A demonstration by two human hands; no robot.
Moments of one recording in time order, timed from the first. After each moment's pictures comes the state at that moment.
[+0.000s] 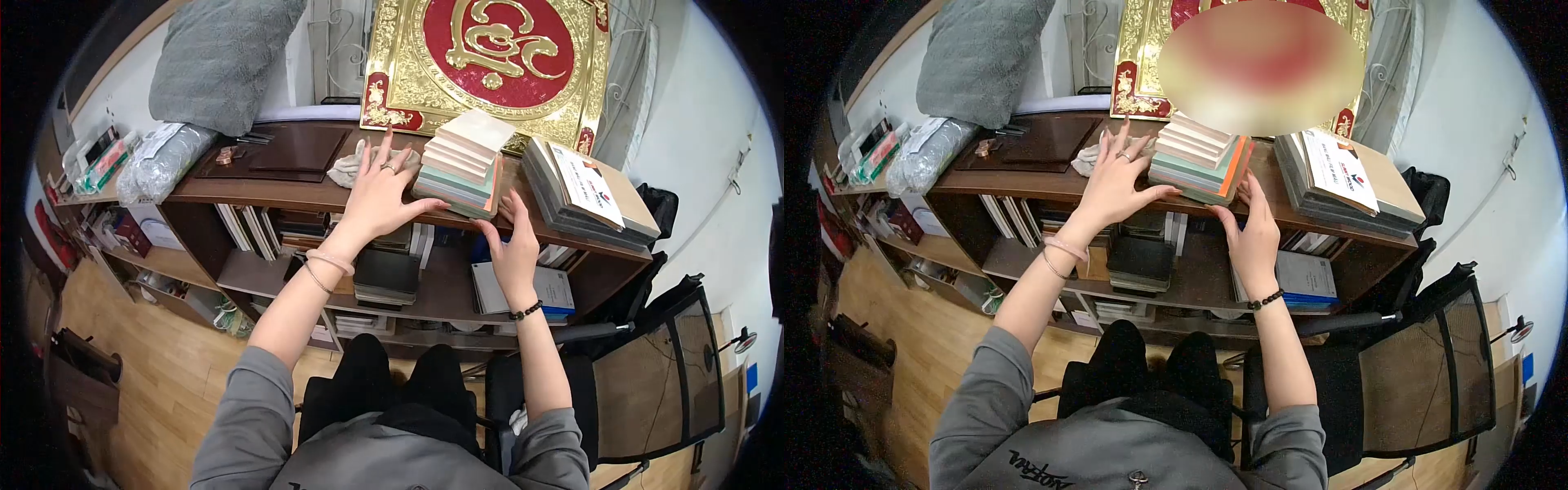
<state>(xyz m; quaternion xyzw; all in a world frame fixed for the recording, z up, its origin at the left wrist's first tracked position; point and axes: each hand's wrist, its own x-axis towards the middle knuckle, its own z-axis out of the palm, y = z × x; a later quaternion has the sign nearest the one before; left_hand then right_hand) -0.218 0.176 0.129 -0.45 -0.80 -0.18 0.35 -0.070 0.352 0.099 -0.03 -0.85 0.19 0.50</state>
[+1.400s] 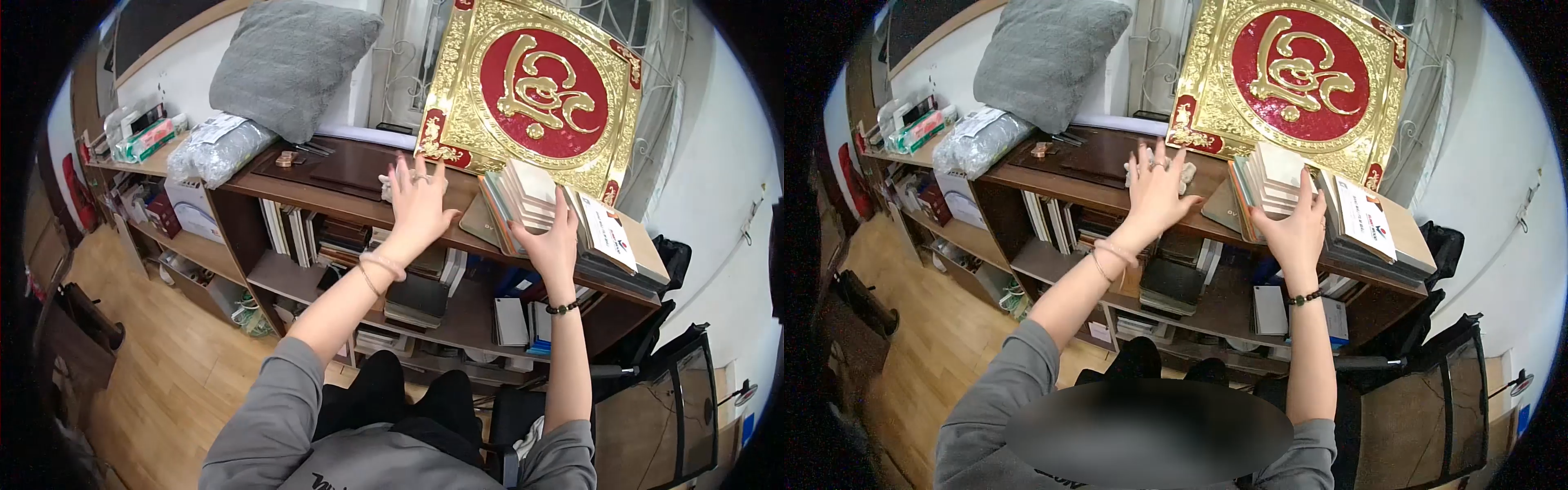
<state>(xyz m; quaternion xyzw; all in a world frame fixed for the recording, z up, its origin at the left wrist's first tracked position) -0.206 0.163 0.148 -0.27 -0.82 -0.19 0.46 -0.087 0.333 0.176 -0.19 -0.88 0.11 0.43</state>
